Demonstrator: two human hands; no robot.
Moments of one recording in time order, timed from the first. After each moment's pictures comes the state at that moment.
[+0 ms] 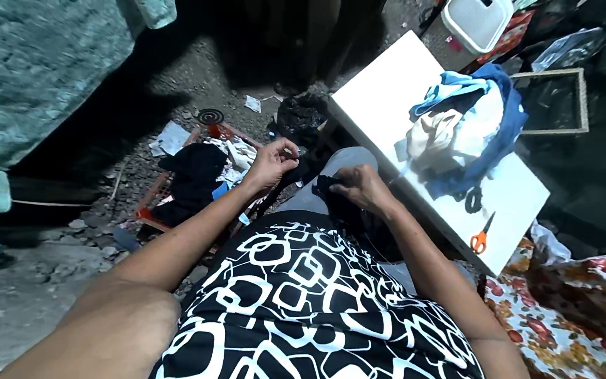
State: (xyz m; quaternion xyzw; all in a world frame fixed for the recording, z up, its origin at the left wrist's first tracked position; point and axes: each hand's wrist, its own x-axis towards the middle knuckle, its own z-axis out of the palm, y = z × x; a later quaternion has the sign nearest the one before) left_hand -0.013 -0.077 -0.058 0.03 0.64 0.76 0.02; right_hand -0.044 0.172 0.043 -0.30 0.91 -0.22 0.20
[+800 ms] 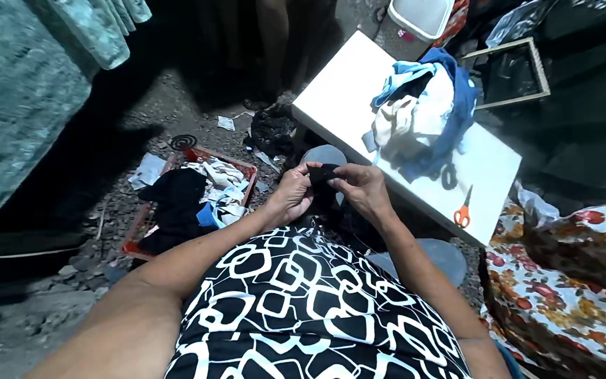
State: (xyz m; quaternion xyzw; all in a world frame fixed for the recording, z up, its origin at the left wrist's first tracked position) left_hand 0.007 0.040 0.009 -0.08 0.34 0.92 0.17; right_hand 0.001 0.212 0.067 -0.19 0.89 -0.42 0.00
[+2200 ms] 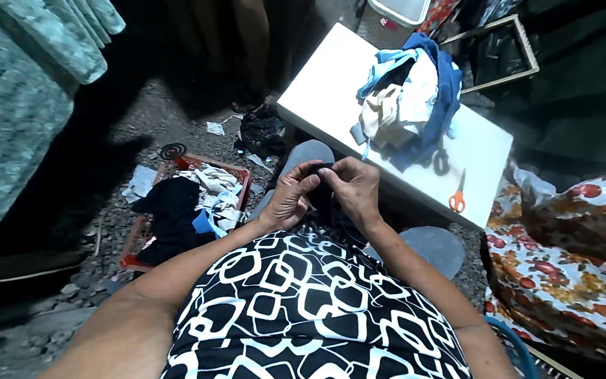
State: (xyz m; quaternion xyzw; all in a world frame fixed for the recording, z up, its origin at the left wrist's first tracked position) left_hand 0.032 0.040 0.005 0.12 0.32 0.93 0.16; right_hand 0.021 0.197 0.062 -0.11 0.87 -0.45 -0.16
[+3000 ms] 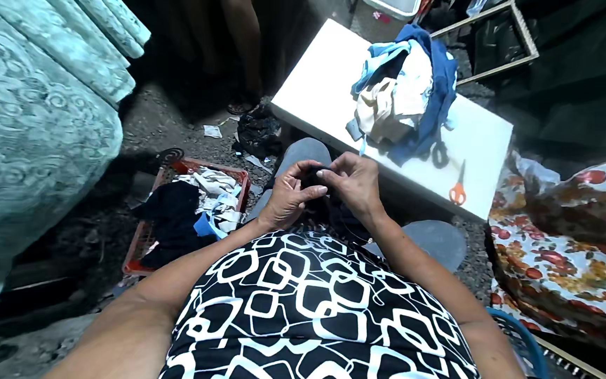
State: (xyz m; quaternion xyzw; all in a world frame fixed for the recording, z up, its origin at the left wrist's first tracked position) left_hand 0.031 0.042 0.003 0.18 0.41 0.89 0.11; right_hand 0.020 0.205 0.070 -0.06 0.84 -0.53 -0.07
